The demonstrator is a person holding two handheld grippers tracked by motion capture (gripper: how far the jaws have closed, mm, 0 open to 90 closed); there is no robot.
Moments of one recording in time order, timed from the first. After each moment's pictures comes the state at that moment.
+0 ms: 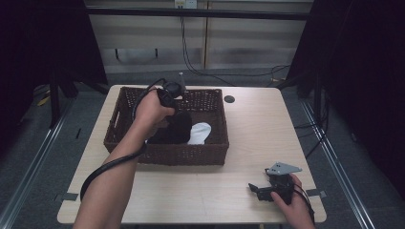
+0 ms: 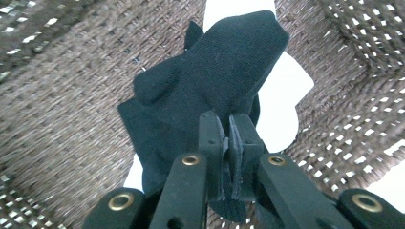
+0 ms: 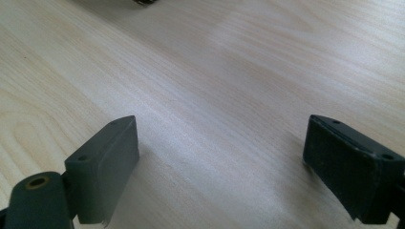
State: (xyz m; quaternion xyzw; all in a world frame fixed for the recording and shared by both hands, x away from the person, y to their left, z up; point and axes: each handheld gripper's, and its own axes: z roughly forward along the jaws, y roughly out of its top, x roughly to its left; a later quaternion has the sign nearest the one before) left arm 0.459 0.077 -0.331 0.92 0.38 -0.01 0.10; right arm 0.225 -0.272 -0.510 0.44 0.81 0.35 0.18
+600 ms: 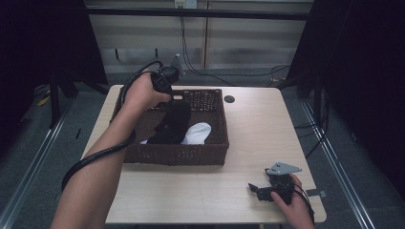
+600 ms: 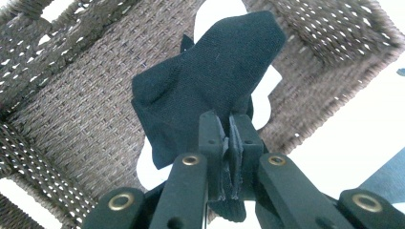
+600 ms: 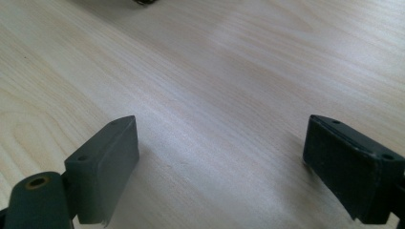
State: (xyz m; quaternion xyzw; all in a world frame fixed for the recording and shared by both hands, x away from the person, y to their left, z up) left arm 0.446 0.080 -0.268 0.93 0.35 -0.01 0.11; right arm 0.225 -0.272 -0.510 0.44 0.81 0.35 0.18
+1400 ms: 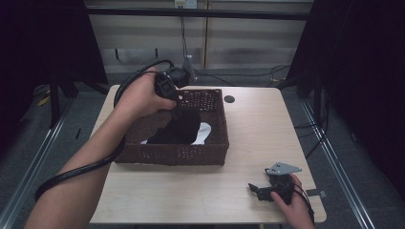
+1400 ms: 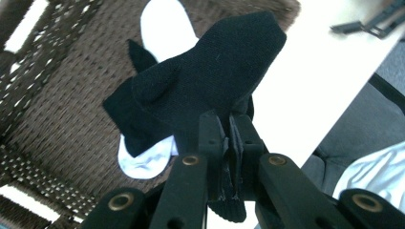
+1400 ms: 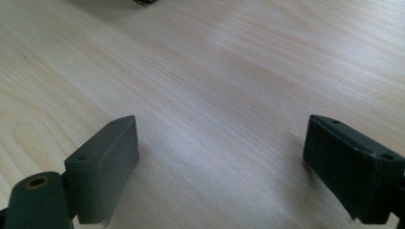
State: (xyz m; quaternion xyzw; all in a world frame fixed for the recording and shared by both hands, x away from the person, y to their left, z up) left arm 0.385 0.058 -0.230 0.96 0.25 -0.01 0.11; right arm 0.225 -0.272 -0.510 0.44 0.81 0.35 0.18
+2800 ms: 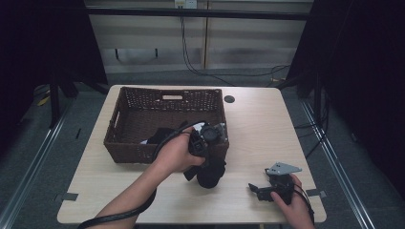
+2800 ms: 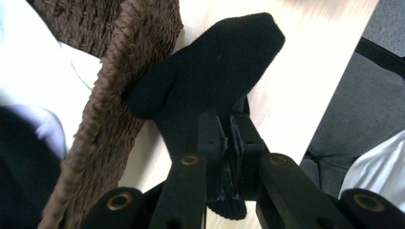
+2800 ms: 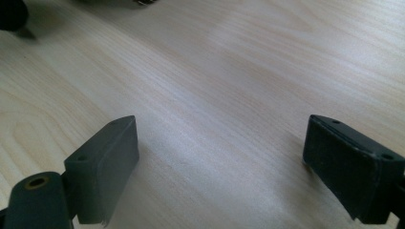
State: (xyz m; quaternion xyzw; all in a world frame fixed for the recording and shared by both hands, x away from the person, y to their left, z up) left arm 0.322 -0.008 -0.361 0.98 0.17 -0.05 0.11; right arm 0.225 -0.272 -0.510 0.45 0.81 0.35 0.17
